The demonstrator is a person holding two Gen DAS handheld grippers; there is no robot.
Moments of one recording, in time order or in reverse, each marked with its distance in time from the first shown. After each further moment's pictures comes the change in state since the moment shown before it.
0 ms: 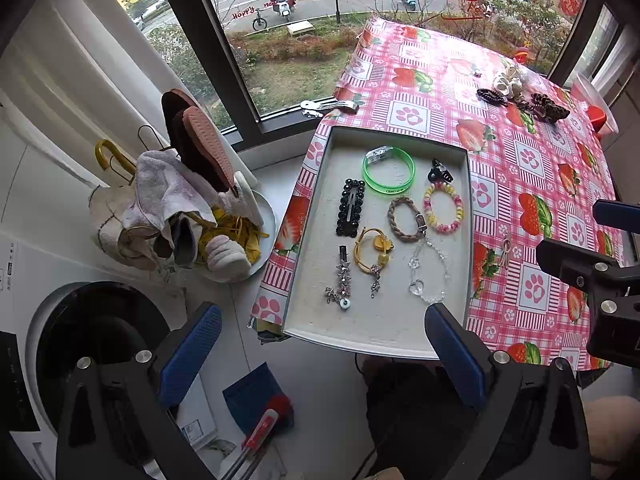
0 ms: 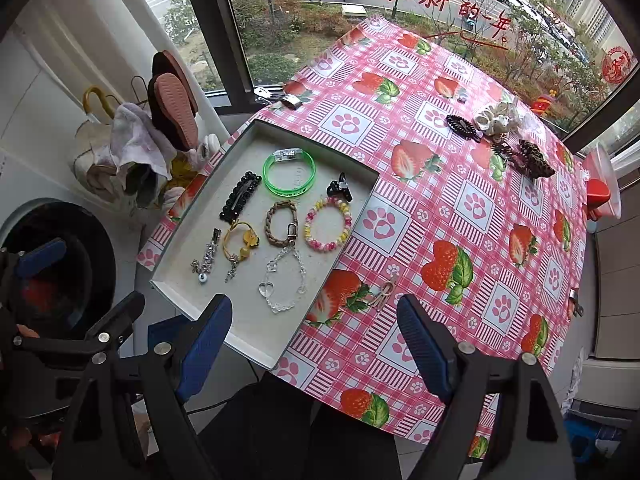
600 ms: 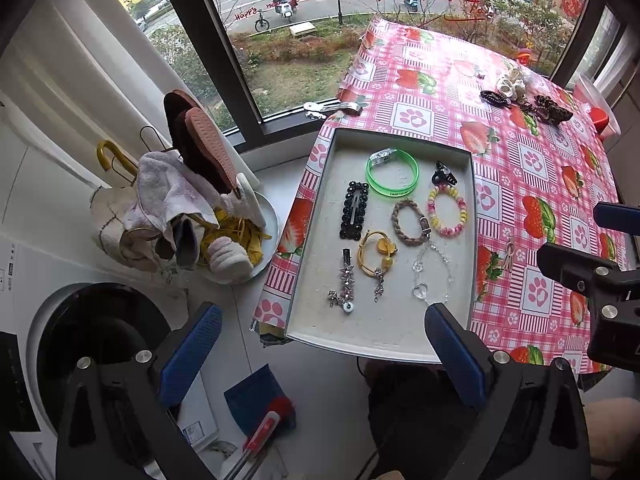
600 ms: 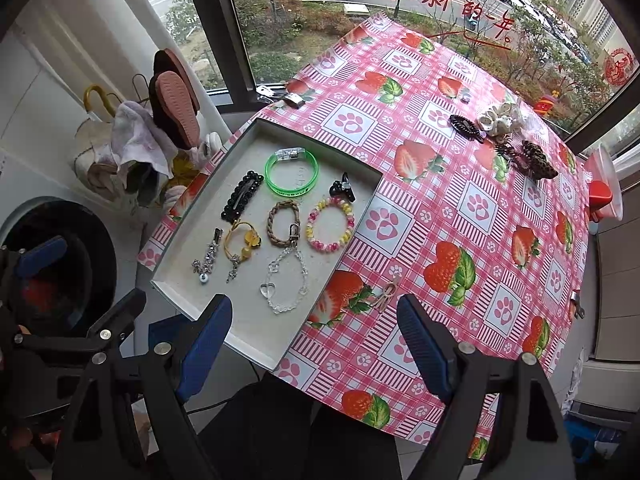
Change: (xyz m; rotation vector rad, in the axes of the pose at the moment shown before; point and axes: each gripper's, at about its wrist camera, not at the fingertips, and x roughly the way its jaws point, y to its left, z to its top) left arm 0.003 0.003 0.002 0.001 -0.011 0.006; right arm 0.002 0.001 0.001 0.002 0.002 0.002
